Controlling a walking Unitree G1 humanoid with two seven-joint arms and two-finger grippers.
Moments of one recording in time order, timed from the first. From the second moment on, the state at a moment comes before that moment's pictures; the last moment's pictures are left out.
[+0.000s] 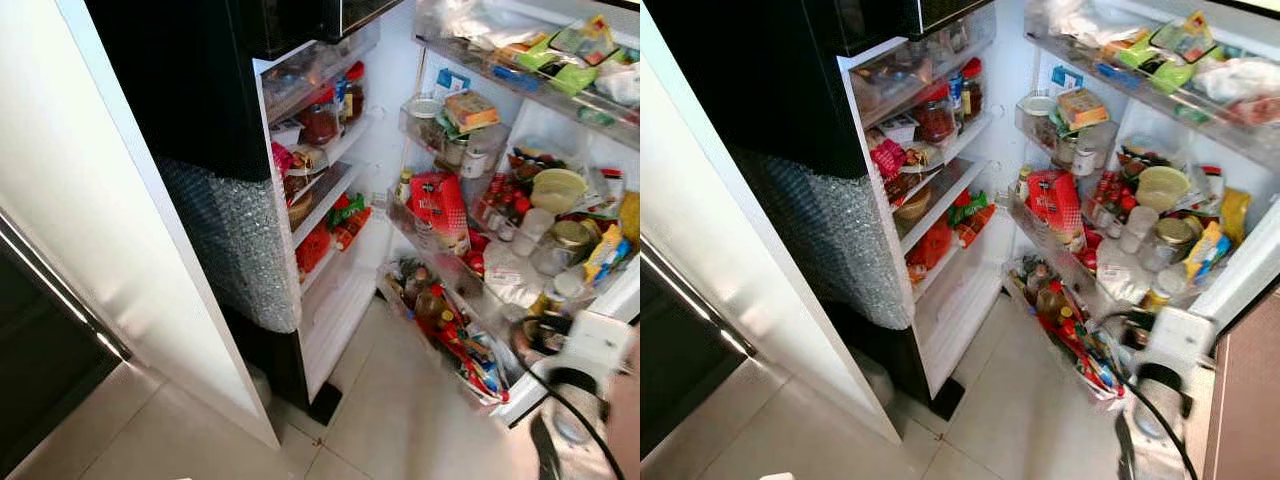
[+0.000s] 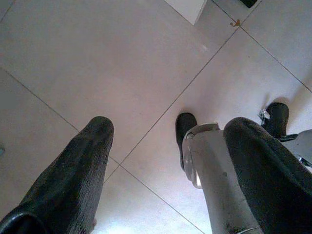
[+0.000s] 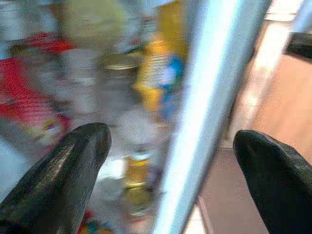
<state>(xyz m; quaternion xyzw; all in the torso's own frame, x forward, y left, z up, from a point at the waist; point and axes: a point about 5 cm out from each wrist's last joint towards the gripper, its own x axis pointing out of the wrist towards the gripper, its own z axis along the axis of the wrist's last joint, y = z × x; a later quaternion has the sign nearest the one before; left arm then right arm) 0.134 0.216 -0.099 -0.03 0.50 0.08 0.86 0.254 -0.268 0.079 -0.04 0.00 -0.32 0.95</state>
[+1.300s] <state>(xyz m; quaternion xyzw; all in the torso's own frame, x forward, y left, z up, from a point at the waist) 0.133 0.216 -0.099 -0.02 0.50 0.08 0.86 0.253 -0.284 0.090 -0.01 0.01 -0.41 0.91</state>
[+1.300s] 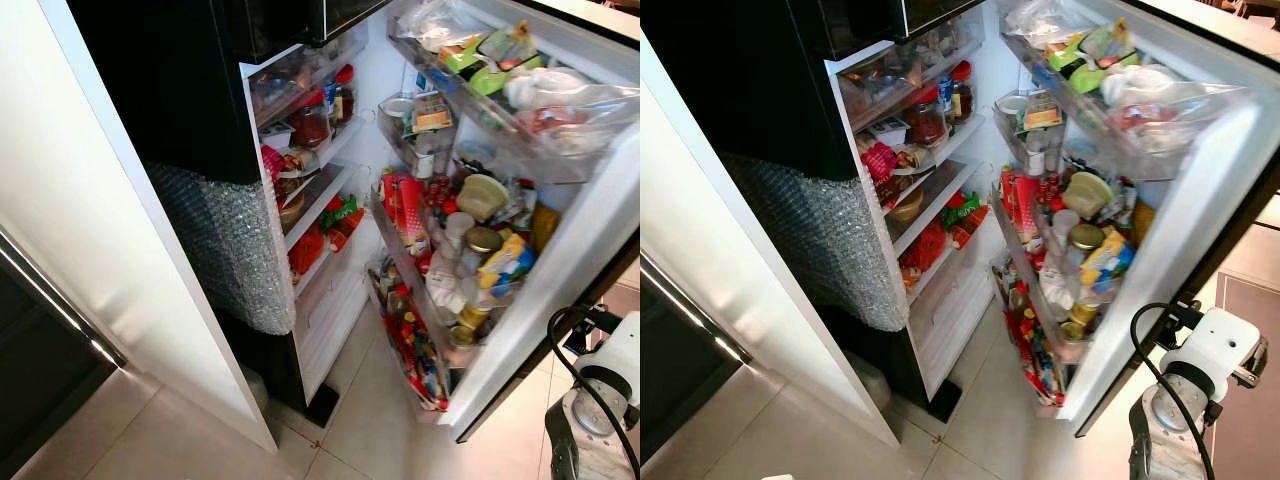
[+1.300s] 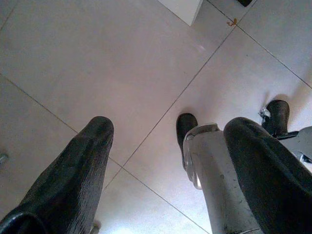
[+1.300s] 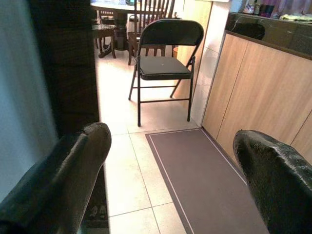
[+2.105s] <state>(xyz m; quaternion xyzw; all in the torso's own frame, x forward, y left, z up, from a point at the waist) 0.137 0.218 -0.098 -0.02 0.49 0.07 0.87 0.281 -0.233 0.088 -0.03 0.03 -0.16 0.99</state>
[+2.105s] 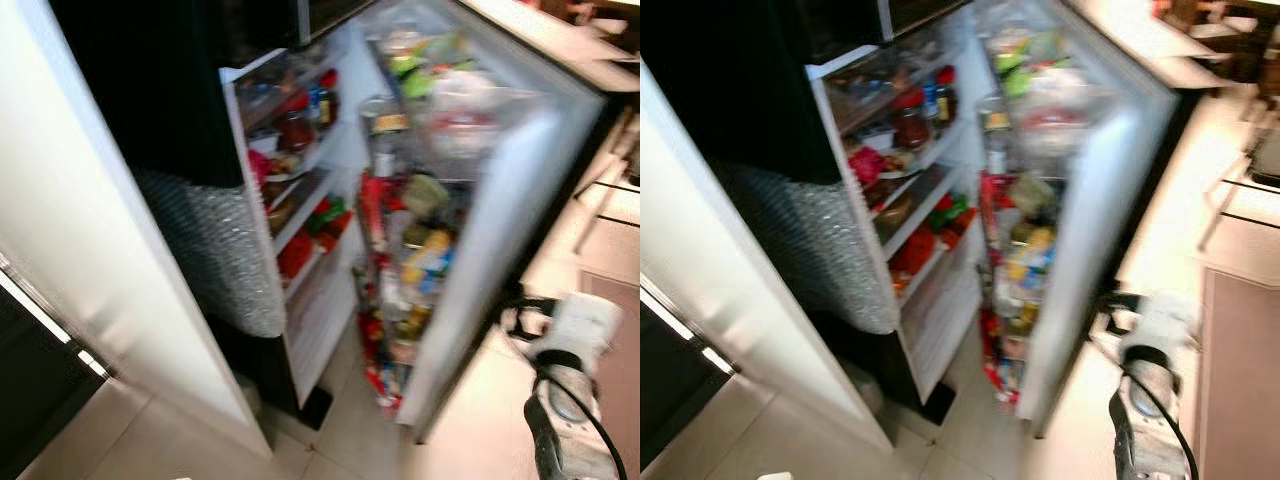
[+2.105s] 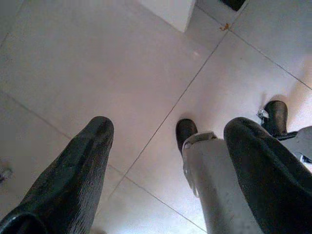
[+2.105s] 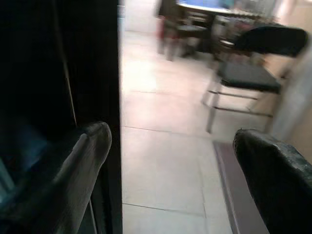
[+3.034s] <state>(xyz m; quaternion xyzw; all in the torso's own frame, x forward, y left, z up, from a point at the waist) 0.138 0.218 -0.097 -0.02 0.49 0.07 0.87 0.298 -0.171 0.089 0.01 0.05 0.03 1.00</state>
